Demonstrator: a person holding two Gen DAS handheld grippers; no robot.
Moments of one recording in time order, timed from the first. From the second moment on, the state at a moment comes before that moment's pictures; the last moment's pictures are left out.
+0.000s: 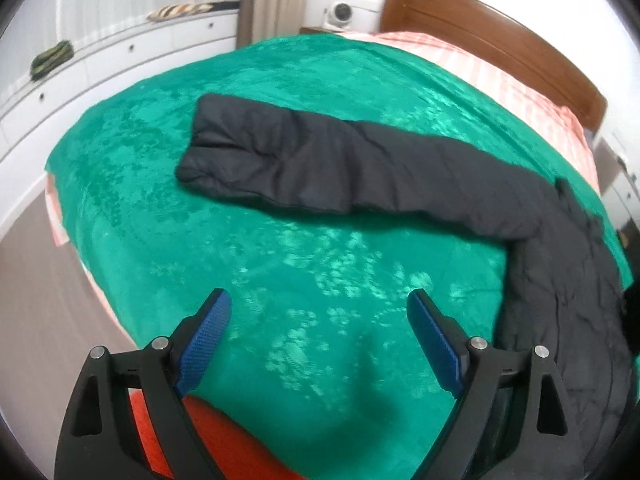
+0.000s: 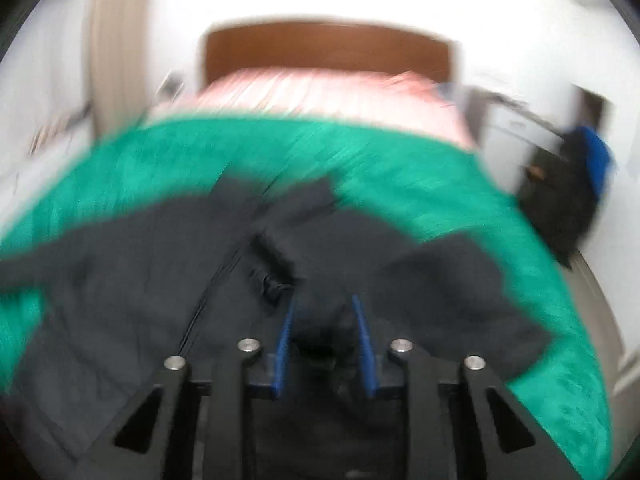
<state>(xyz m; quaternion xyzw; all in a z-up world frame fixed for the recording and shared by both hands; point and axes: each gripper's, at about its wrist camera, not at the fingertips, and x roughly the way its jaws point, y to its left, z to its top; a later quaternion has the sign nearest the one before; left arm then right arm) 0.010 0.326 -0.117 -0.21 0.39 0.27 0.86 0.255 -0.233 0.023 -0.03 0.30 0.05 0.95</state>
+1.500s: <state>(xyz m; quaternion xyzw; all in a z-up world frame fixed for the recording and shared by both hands) 0.065 0.287 -0.179 -0.13 0.42 0.26 0.86 0.043 -0.377 -0.082 0.14 0.37 -0.10 0.91</state>
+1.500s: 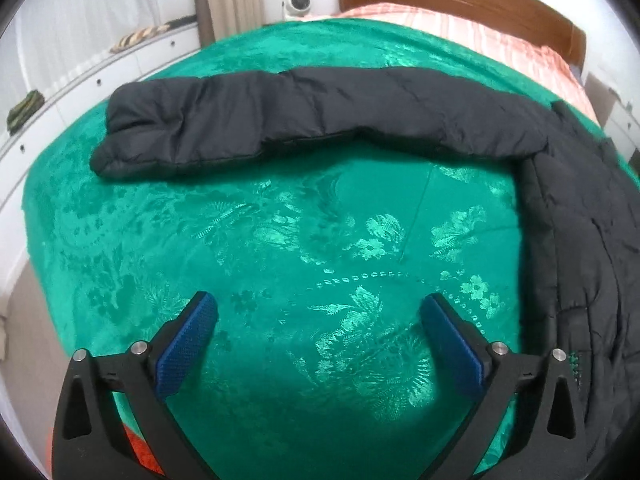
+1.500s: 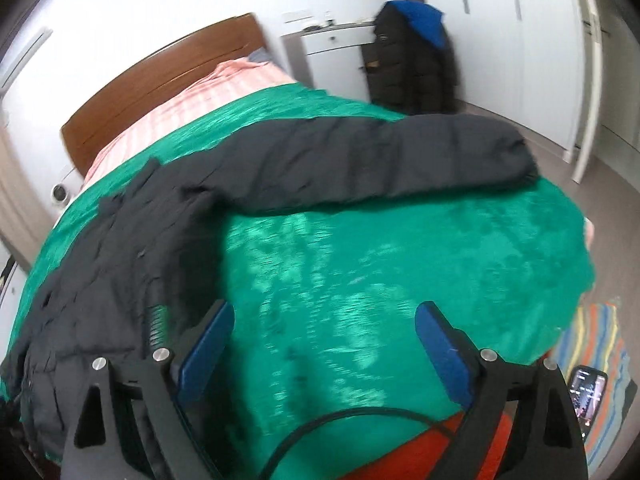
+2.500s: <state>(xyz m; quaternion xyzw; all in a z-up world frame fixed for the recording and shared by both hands) 0.053 0.278 -0.182 -0.13 0.42 0.24 0.87 0.009 -0.317 -0.002 -0.06 0.23 -0.07 0.97</state>
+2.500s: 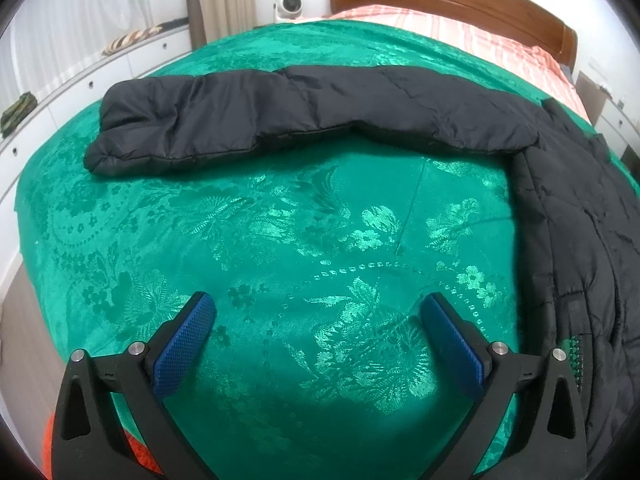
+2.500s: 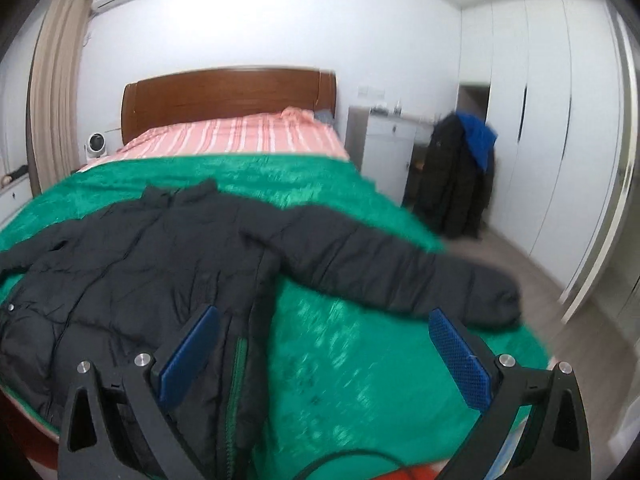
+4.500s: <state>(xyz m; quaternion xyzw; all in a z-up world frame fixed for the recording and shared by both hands) 0.058 0.258 -0.184 -0.10 0.40 0.26 0.88 0.090 -0.557 -0.091 0.41 0.19 -0.28 0.85</state>
